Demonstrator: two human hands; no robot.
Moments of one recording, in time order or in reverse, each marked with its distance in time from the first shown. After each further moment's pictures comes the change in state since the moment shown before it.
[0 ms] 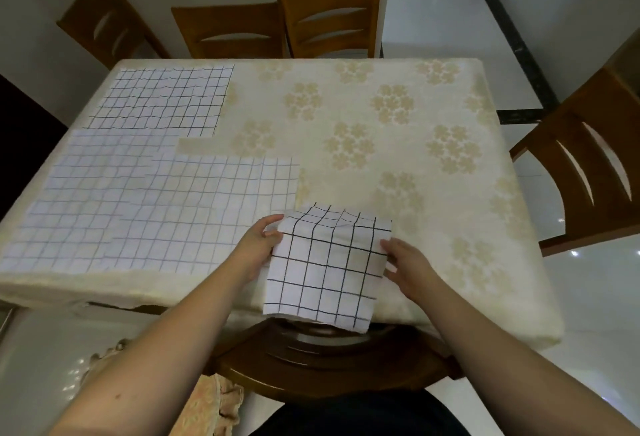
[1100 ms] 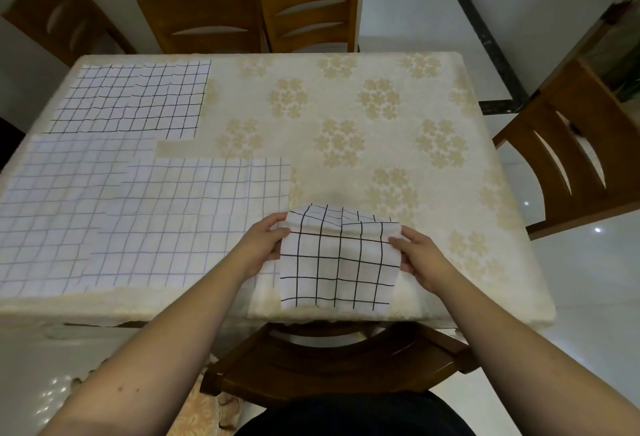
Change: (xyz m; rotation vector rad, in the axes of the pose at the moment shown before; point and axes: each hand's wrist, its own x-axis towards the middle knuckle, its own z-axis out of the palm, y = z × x) left_hand 0.032 0.008 0.000 -0.005 -0.167 -0.038; right_hand -0.002 -0.019 -0.011 -0.225 -0.047 -0.153
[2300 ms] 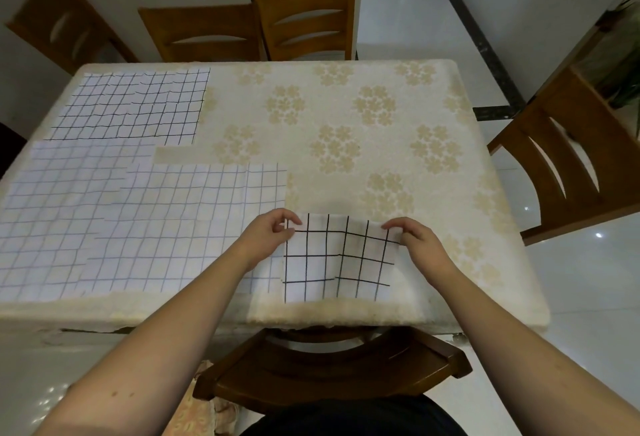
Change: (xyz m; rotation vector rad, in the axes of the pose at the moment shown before) left_hand -0.013 0.029 0.011 0.448 -0.024 0.278; right_hand -0.015 -0.029 -0.008 -0.501 0.083 -0.303
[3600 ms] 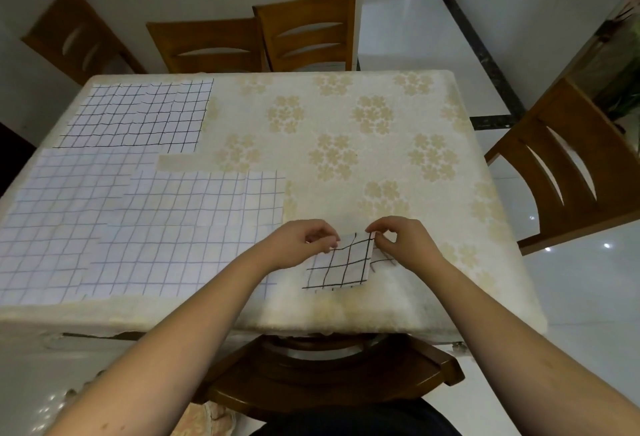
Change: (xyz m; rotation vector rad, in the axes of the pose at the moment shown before) left_hand -0.018 0.064 0.033 0.183 -0.262 0.196; right_hand 0.009 -0.032 -0.003 -0.437 -0.030 -0.224
